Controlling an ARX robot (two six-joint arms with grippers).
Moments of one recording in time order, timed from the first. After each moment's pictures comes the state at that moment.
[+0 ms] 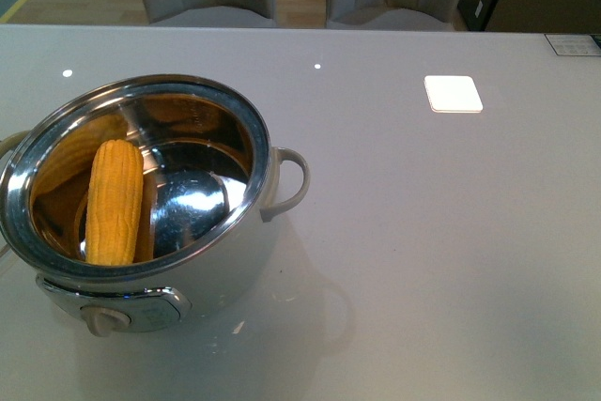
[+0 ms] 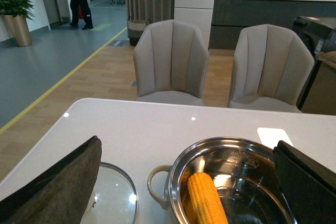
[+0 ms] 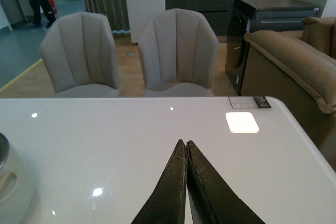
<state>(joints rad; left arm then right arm) 0.00 0.01 0.01 0.00 0.00 0.00 0.00 0.01 0.02 0.00 0.00 0.01</state>
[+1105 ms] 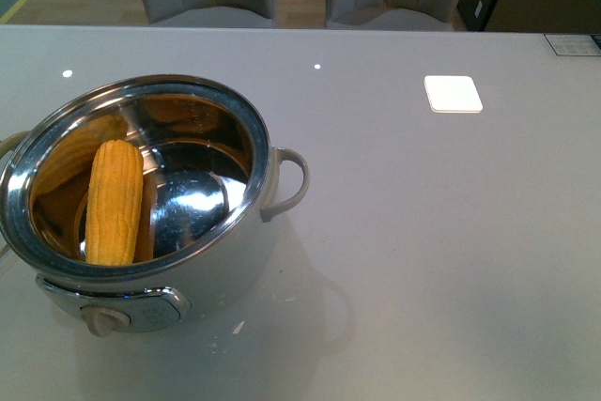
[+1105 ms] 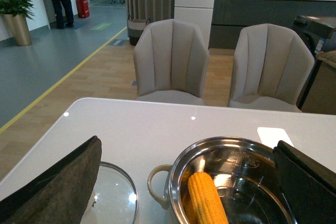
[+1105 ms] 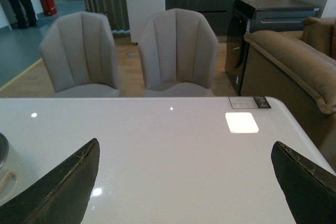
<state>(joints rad) 0.00 0.01 0.01 0.00 0.00 0.00 0.00 0.01 0.02 0.00 0.00 0.00</state>
